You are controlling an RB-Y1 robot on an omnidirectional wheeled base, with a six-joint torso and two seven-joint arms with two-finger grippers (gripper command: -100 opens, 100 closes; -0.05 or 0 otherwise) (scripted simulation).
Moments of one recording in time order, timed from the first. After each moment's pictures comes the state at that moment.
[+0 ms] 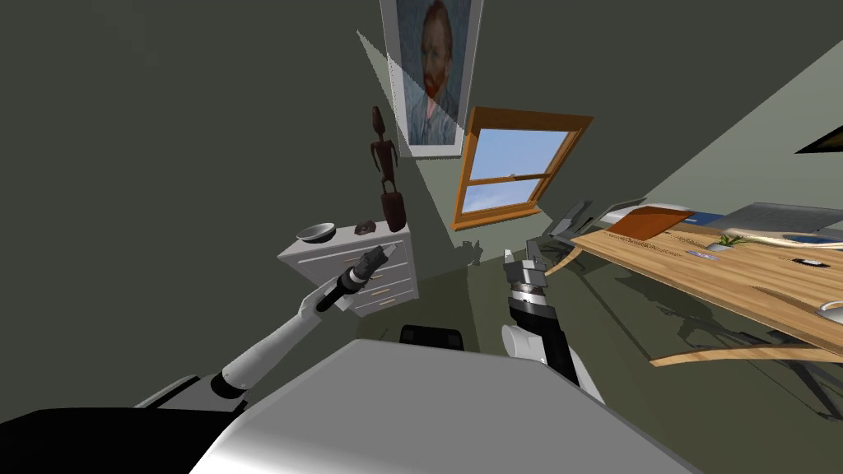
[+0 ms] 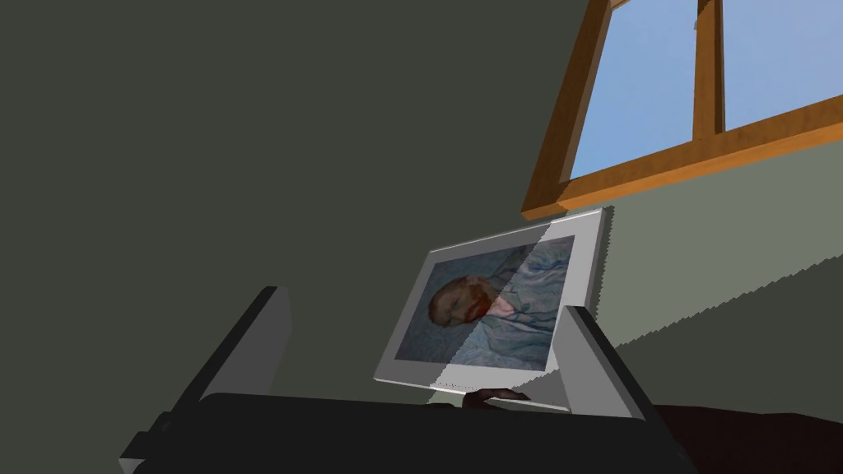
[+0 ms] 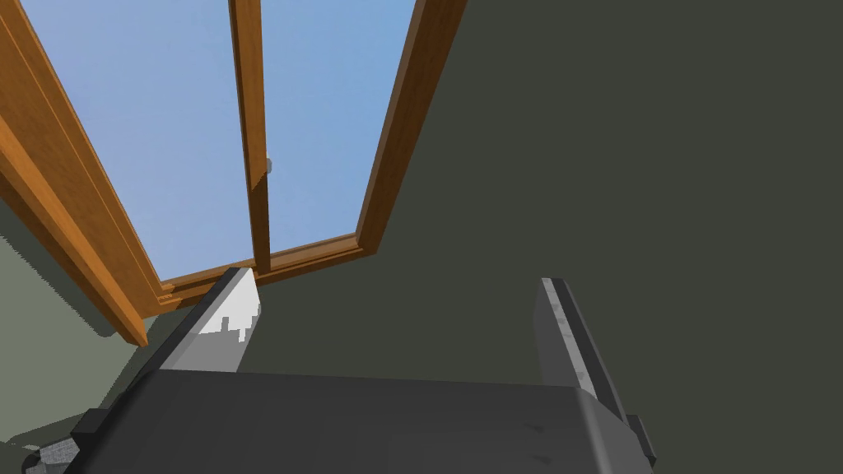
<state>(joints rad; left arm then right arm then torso) 0.13 0.85 -0.26 -1.86 0.04 -0.99 0.18 0.54 0.01 -0.01 -2.25 0.03 -0.38 -0.07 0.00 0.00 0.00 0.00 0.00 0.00</state>
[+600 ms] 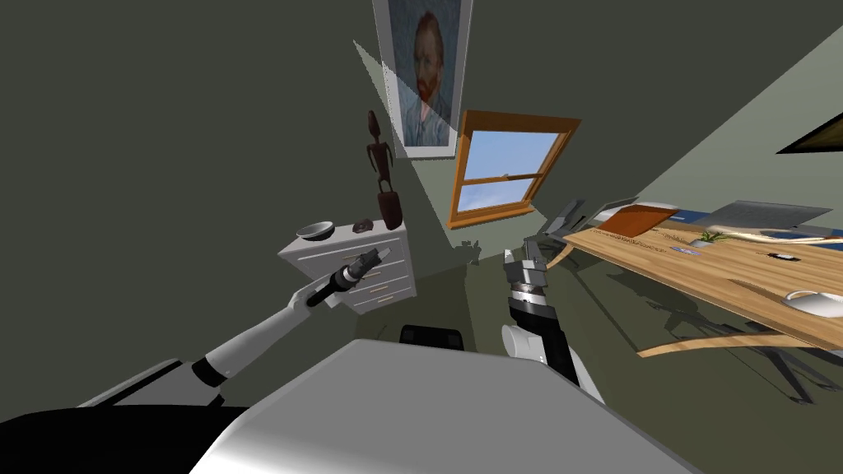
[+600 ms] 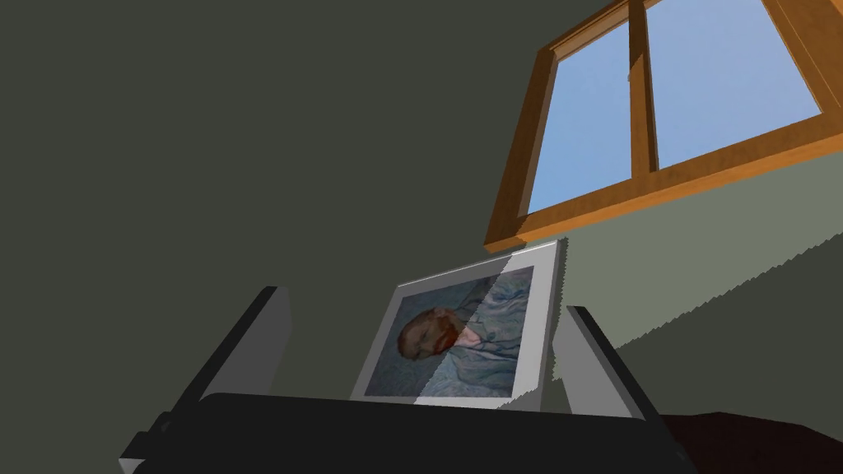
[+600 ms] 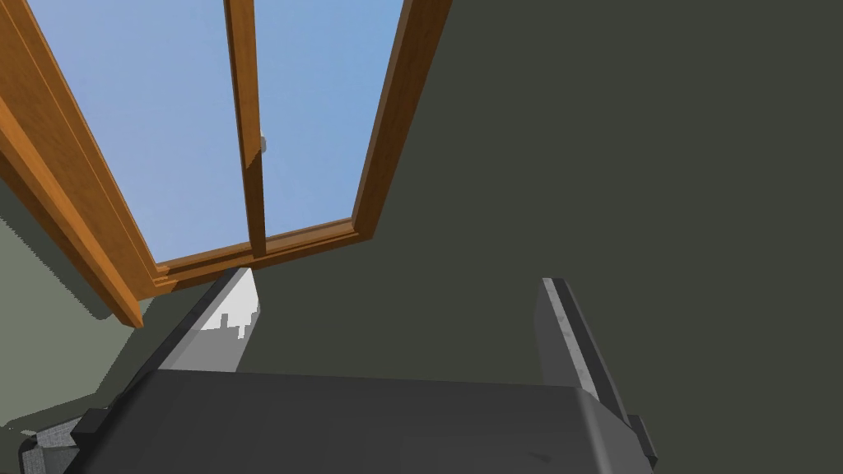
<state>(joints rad) 0.08 1.01 -0.32 -1.70 0.10 -1.10 0.18 0.54 0.01 -0.01 -2.25 0.03 -0.38 -0.07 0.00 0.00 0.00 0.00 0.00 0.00</state>
